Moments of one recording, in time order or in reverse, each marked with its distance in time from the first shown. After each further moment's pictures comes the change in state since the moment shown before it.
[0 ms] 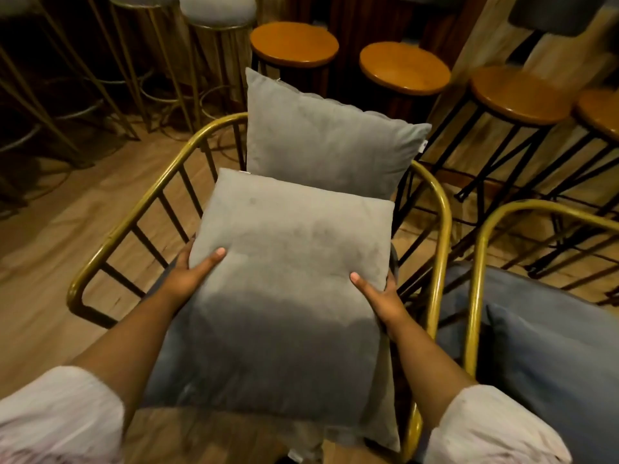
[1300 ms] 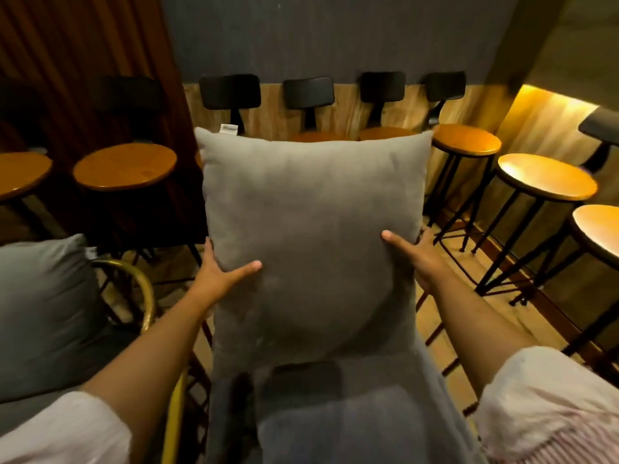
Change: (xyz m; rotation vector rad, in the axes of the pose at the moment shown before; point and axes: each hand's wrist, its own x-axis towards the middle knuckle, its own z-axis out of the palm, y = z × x) left_hand -0.202 0.259 0.548 0.072 -0.504 0.535; right_hand -0.056 -0.100 -0.626 0.258 0.497 -0.304
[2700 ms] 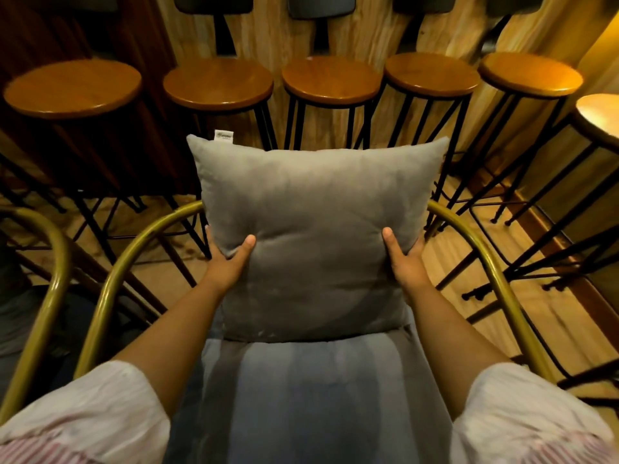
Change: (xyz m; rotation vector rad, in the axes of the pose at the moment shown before) left_hand 0.125 -0.135 0.129 0.035 0.176 -0.143; right_hand 0.137 0.176 -0.011 -0.116 0.091 0.054
